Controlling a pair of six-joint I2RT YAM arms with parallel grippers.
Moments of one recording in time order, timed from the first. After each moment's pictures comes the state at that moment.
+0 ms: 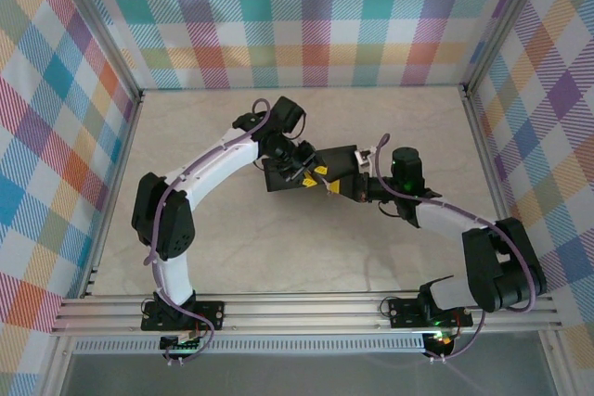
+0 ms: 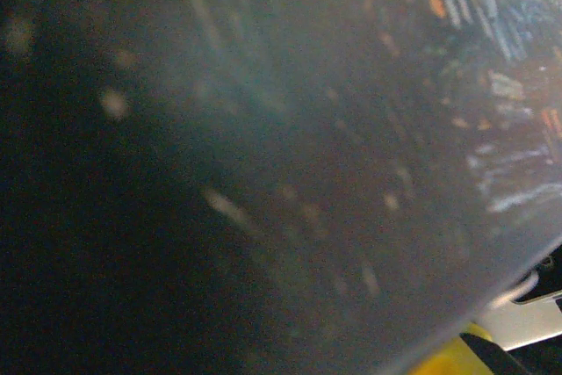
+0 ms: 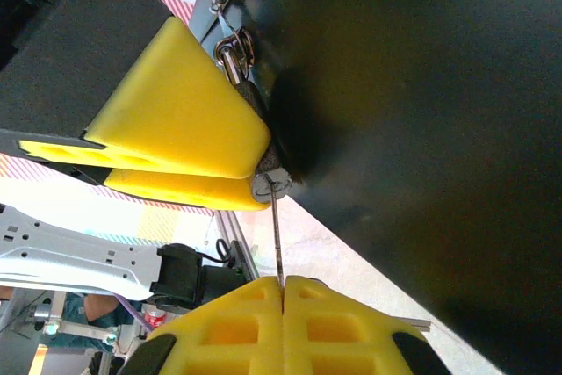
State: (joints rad) left arm -0.64 1.85 1.67 -0.91 0.57 -1.22; right arm 0.31 1.38 0.58 0.36 -1.03 0.73
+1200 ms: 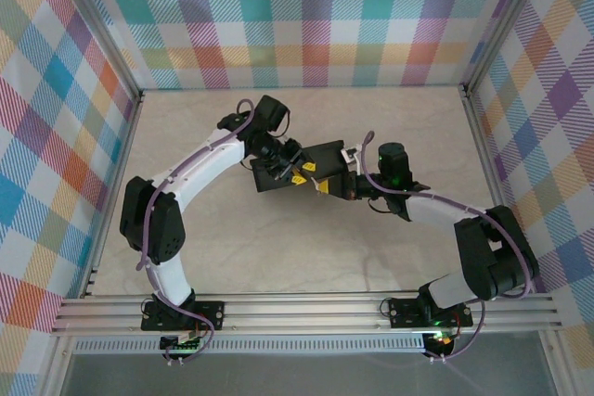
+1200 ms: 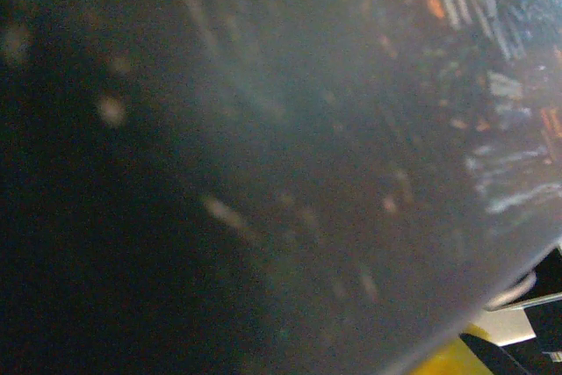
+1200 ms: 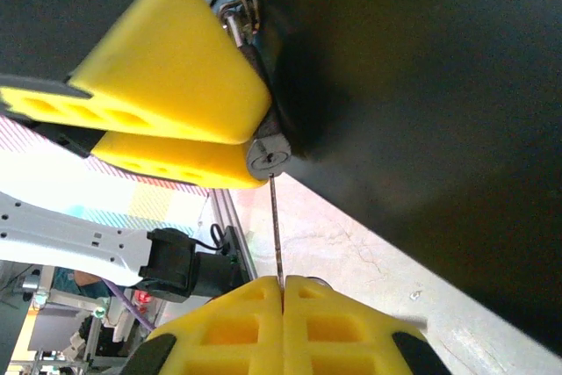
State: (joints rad) left arm -0.55 1.79 1.59 -0.89 0.61 -1.23; right arm 0.39 1.45 0.66 0.33 -1.02 0.68
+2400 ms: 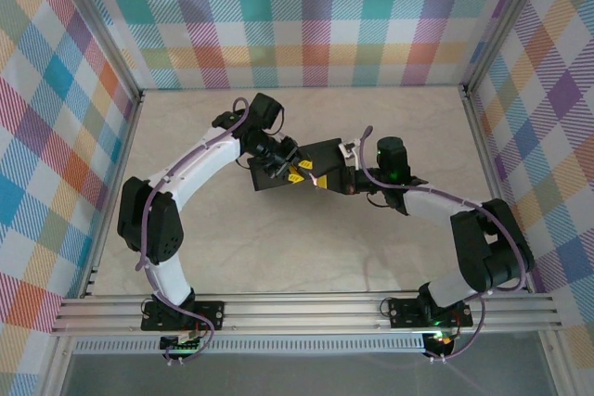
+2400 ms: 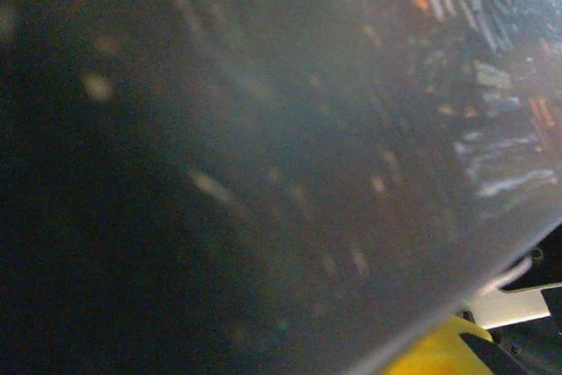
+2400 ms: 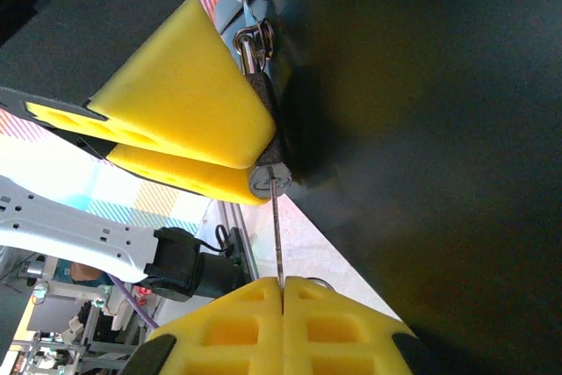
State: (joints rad) left arm -0.53 1.78 1.59 -0.90 0.65 -1.19; right arm 0.39 1.51 0.72 0.36 -1.06 0.66
